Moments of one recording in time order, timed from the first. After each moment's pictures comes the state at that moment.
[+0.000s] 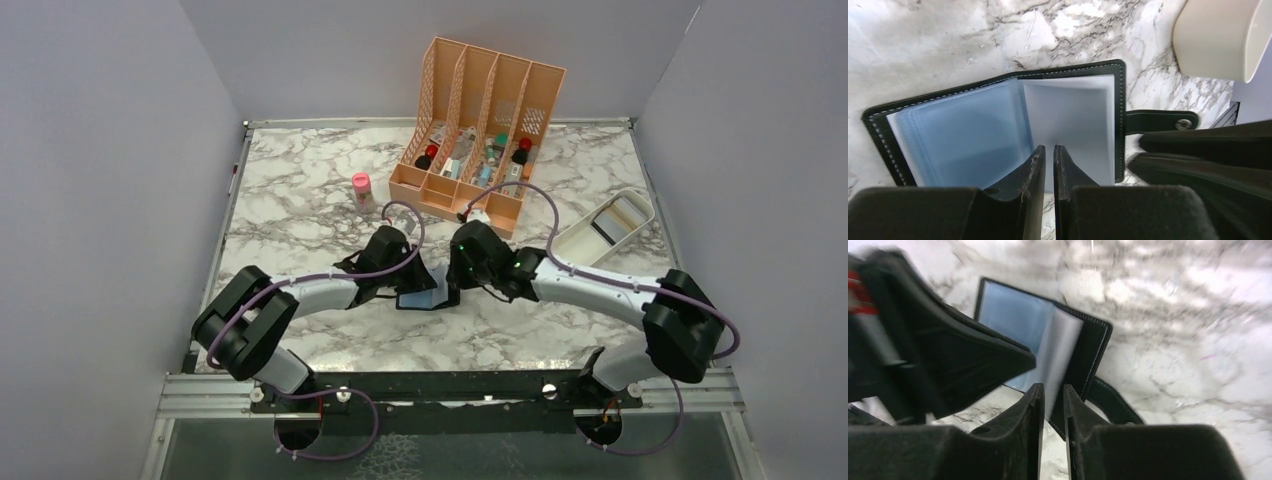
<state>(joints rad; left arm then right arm) -0.68 1.47 0.60 0.19 0.24 -0.80 0.91 1.48 0.88 -0.26 0.18 0.65</state>
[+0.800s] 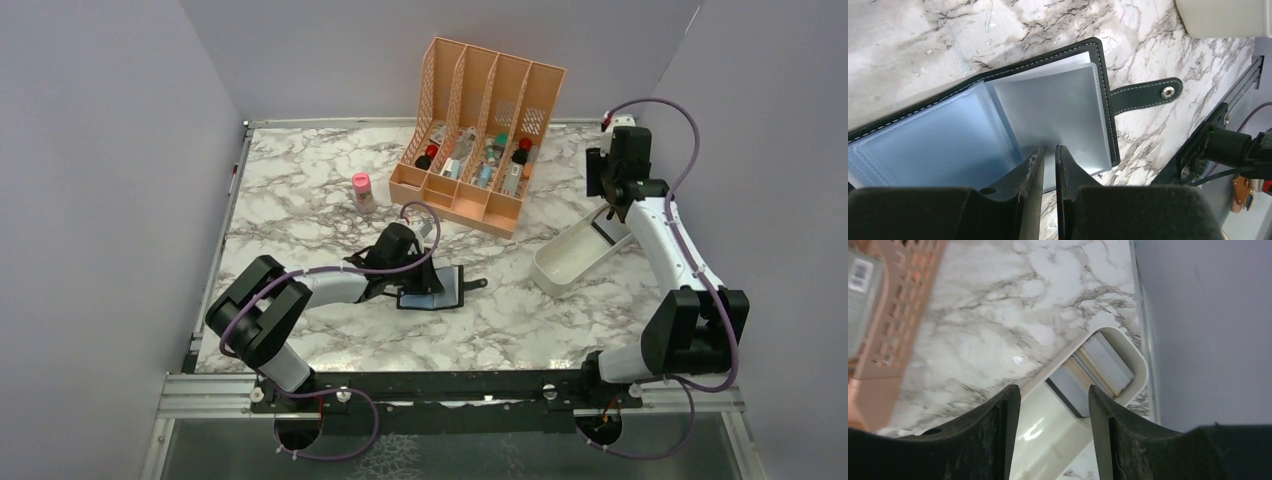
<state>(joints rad) -0.70 1.57 0.66 0.18 0.34 -0.68 0.02 1.43 1.22 -0.40 0.25 -0.11</state>
